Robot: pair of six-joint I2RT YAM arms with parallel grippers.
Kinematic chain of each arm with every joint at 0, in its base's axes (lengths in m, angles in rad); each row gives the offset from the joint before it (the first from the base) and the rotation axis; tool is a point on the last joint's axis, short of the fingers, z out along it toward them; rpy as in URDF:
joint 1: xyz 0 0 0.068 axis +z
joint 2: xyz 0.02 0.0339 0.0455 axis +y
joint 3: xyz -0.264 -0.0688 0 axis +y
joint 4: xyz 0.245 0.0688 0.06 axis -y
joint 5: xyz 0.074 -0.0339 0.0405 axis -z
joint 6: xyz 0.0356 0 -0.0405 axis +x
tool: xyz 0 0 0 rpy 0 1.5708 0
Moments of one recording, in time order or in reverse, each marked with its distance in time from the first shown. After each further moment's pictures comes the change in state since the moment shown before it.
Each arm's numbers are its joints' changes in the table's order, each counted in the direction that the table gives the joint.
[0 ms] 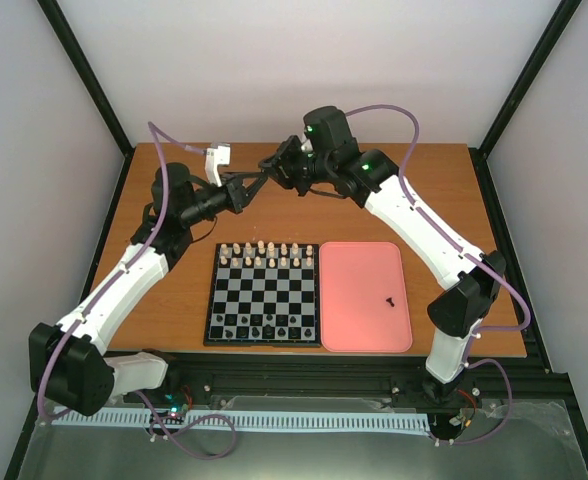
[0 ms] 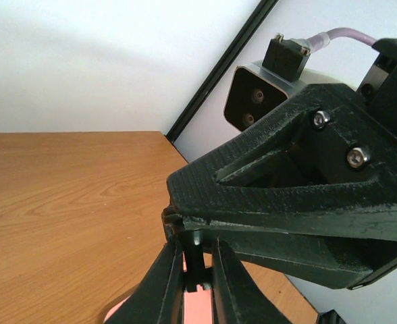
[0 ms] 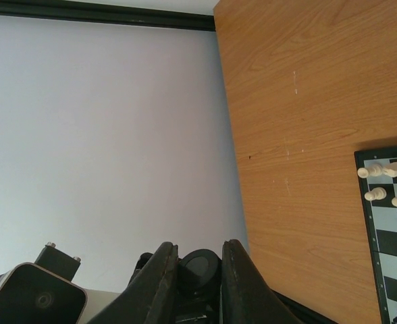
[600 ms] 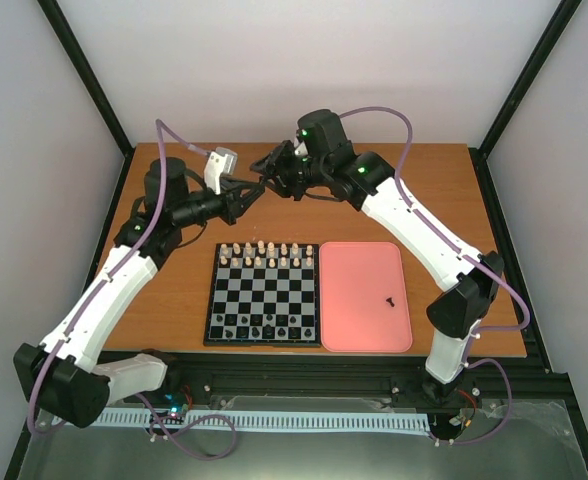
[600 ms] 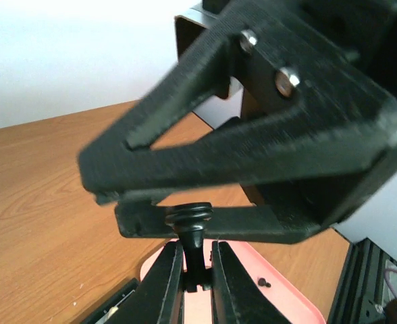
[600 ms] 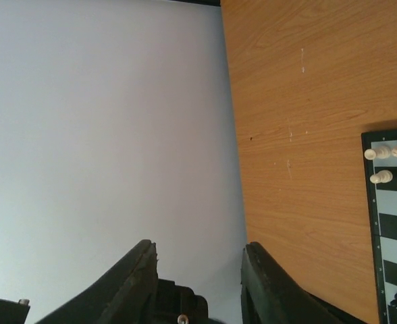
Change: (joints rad) left arm -0.008 -0.058 -0.130 -0.375 0.006 0.305; right arm 0.026 0.001 0.000 -0.011 -0.031 -0.017
